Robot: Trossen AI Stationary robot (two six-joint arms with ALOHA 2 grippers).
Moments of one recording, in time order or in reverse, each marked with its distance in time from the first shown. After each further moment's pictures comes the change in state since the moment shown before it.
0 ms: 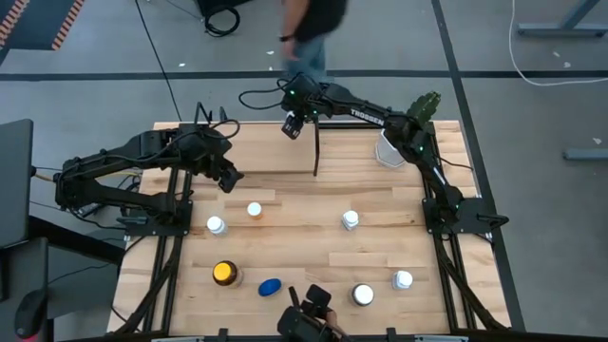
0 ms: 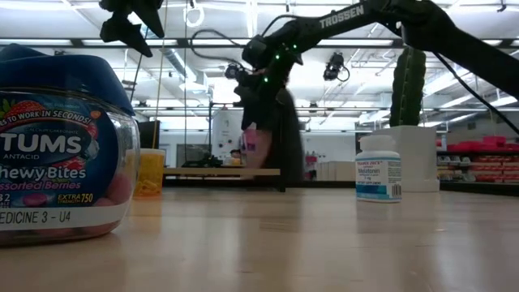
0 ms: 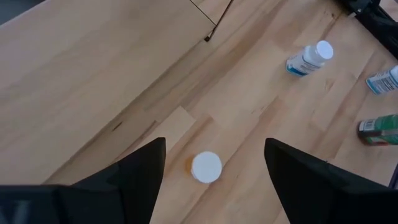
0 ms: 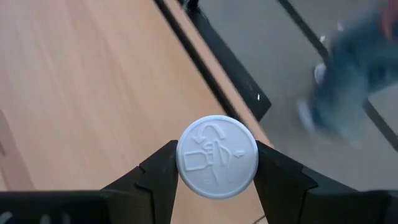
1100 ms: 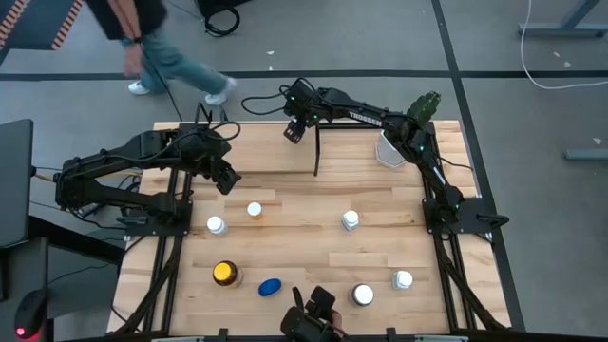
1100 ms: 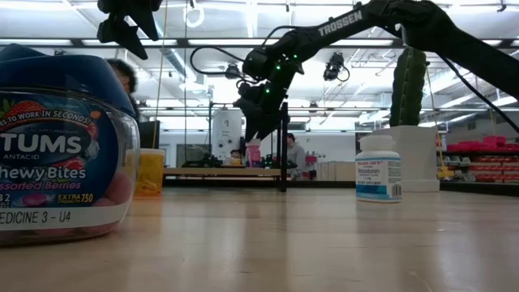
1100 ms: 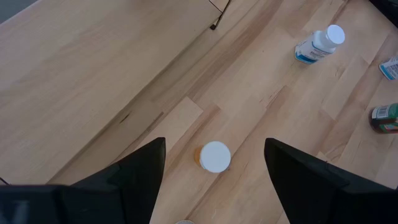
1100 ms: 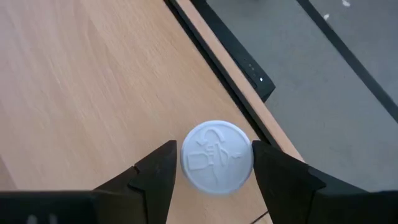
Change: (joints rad) left arm 0.000 0.000 -0.001 -0.041 0.000 0.031; right arm -0.005 -0.005 -0.068 0.016 0.003 0.047
